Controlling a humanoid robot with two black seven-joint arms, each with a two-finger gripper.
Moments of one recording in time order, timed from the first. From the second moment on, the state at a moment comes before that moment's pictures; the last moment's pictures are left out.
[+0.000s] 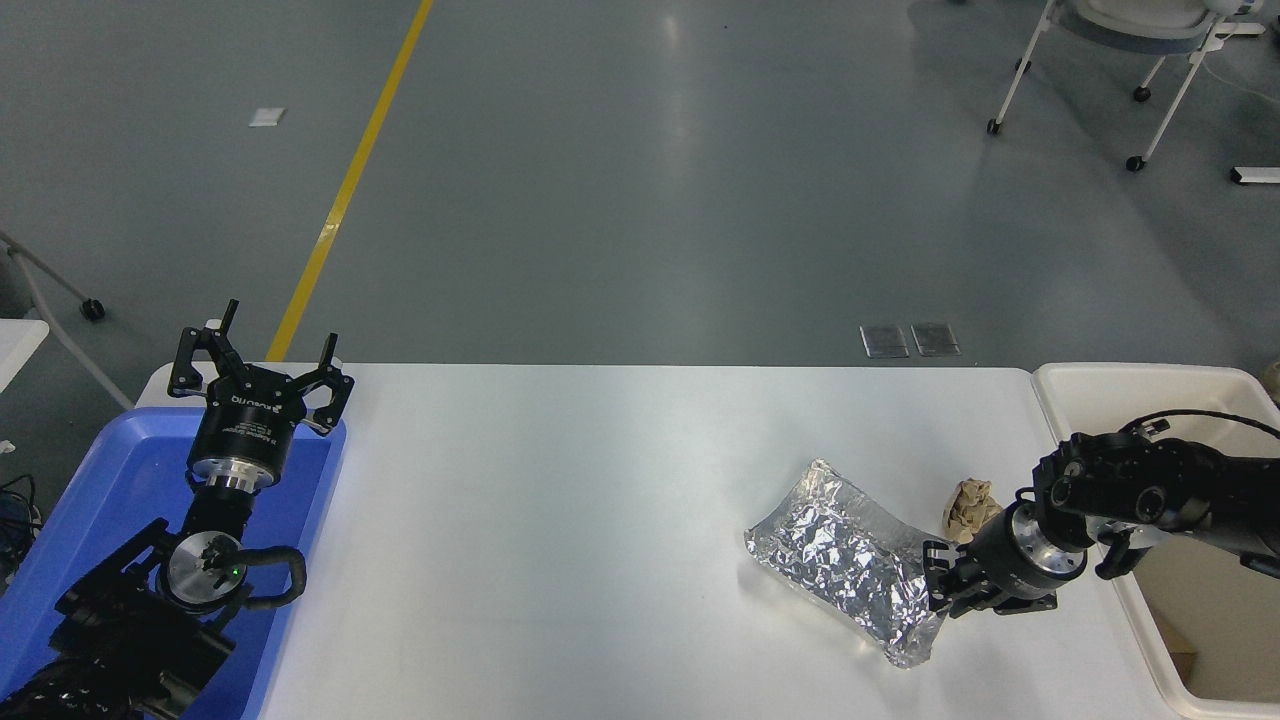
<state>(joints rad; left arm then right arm) -0.52 0.23 -1.00 -0.46 -0.12 -0.69 -0.39 1.15 -0.42 -0.75 0.85 -0.40 0.55 -0.06</state>
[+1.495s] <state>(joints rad) -0.52 0.23 -1.00 -0.46 -0.11 -0.69 -0.39 2.53 -0.63 -1.44 1.41 -0.33 0.78 -0.06</state>
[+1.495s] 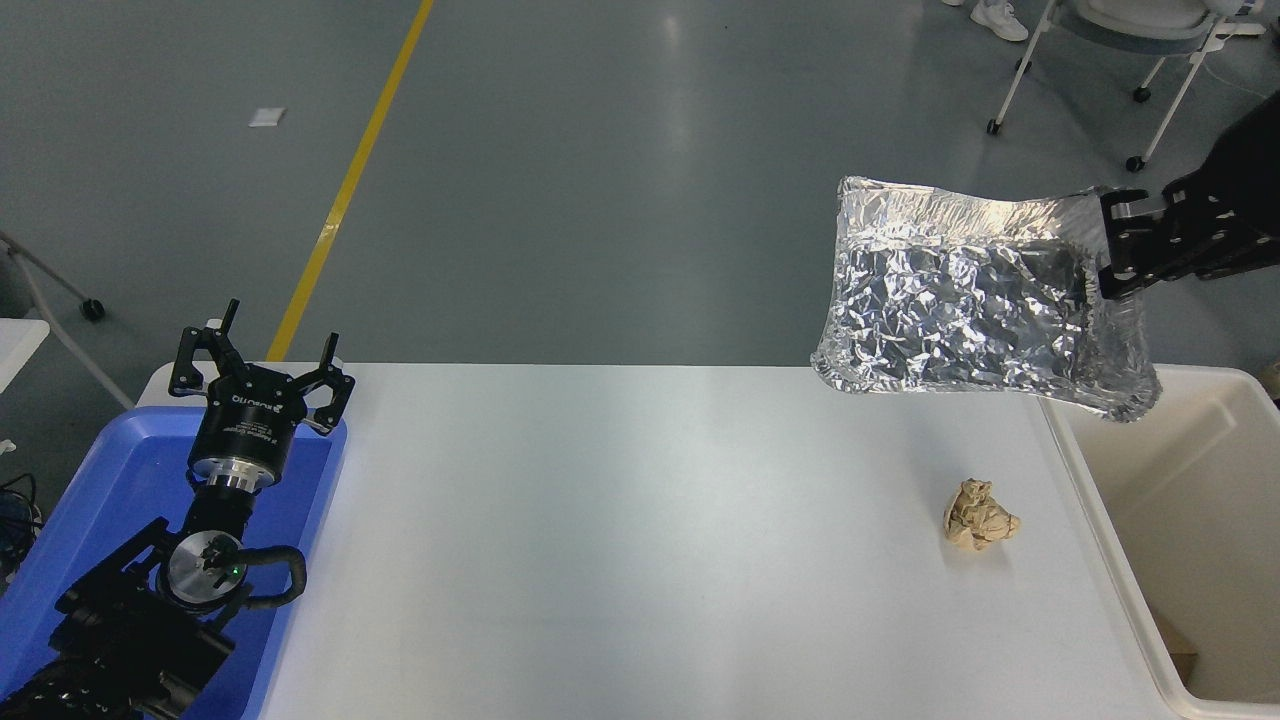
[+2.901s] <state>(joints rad) -0.53 0.23 -1.00 -0.46 -0.12 -0.69 -0.39 0.75 -0.70 -0.30 0.28 -0.68 0.24 -0.10</state>
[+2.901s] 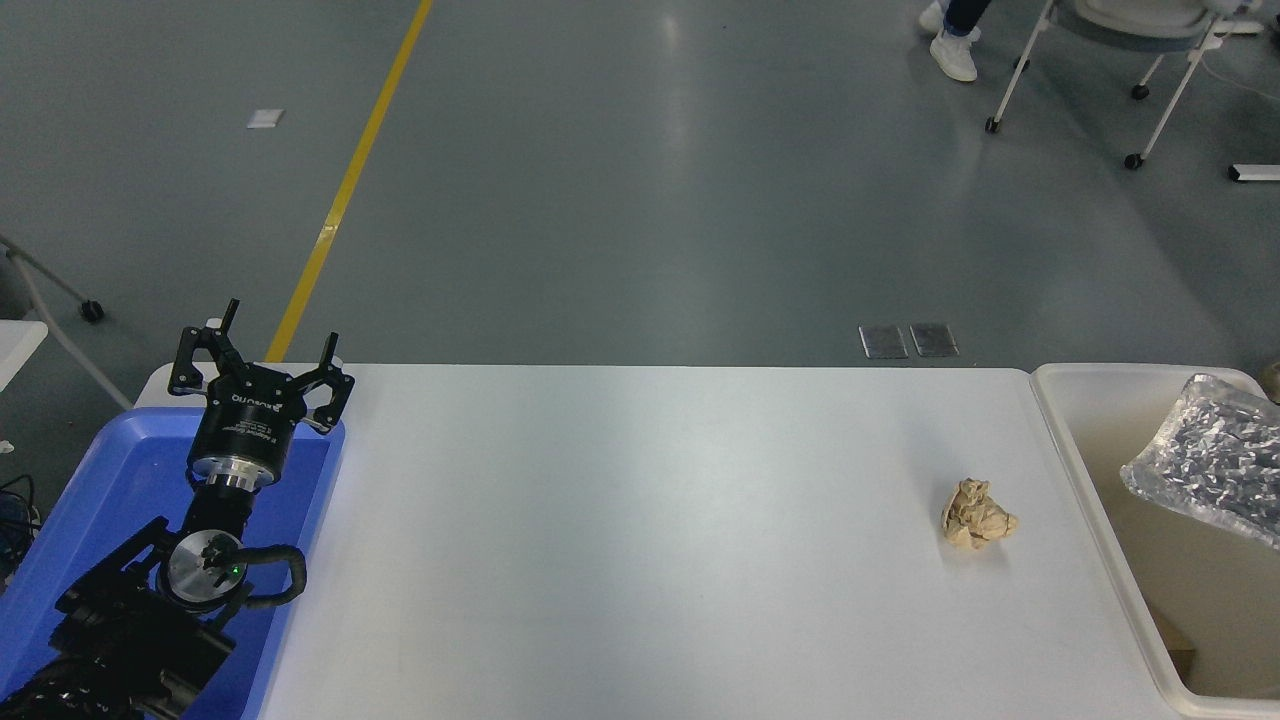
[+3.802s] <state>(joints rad) -0.53 0.23 -1.00 -0.46 -0.11 -0.70 -0.39 1.25 -0.77 -0.70 0.72 -0.65 0.25 -0.12</state>
